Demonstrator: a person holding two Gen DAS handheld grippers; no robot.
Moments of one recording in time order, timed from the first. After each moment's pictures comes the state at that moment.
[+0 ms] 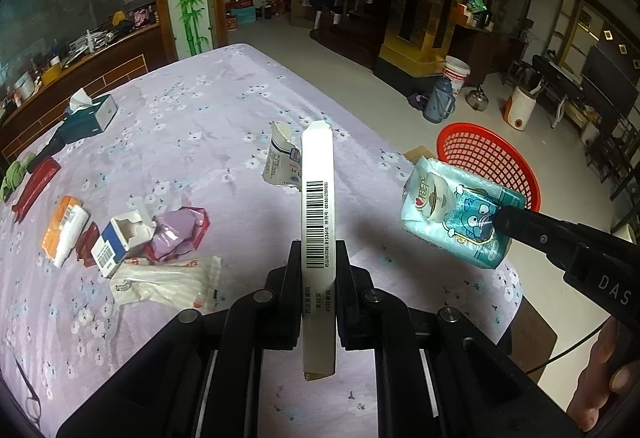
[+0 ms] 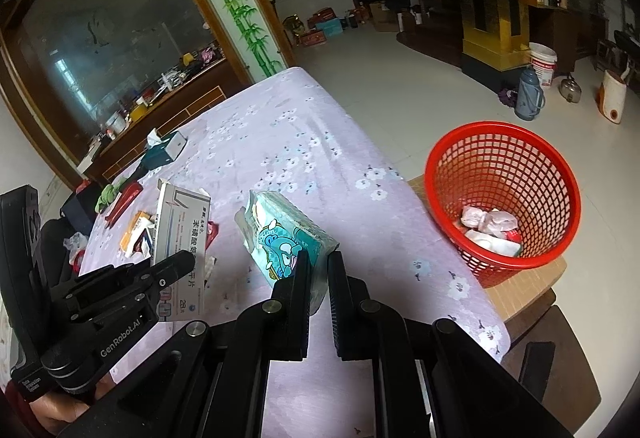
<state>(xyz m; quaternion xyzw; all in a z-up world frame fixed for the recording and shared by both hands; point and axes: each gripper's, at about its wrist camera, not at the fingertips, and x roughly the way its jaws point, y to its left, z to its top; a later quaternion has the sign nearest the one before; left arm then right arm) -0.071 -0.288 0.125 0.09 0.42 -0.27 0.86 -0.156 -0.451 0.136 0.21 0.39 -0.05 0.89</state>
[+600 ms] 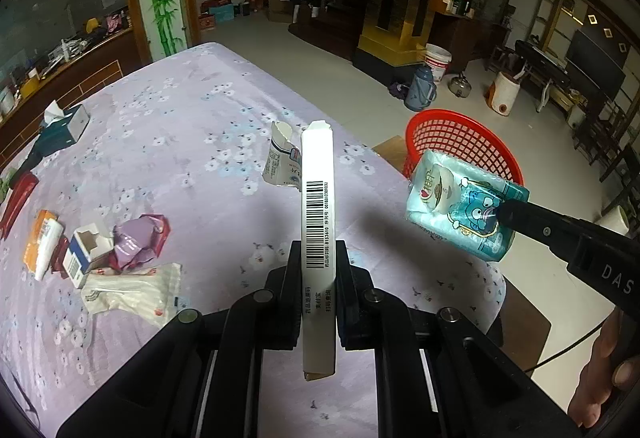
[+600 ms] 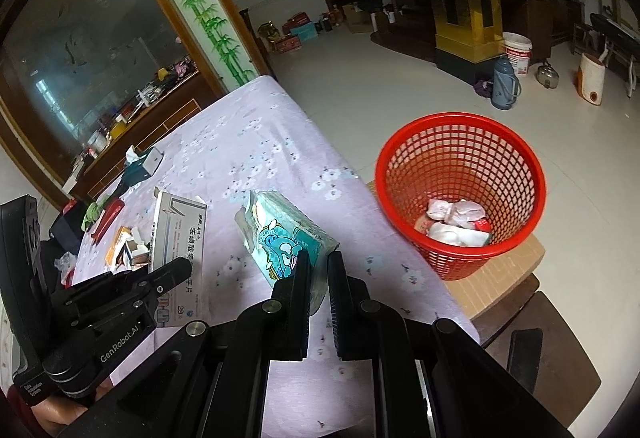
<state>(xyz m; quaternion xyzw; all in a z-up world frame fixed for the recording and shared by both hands) -0.078 -0.325 0.118 0.11 0.43 -0.30 0.84 -0.178 -0.486 0.132 0.23 0.39 -0.09 0.89</state>
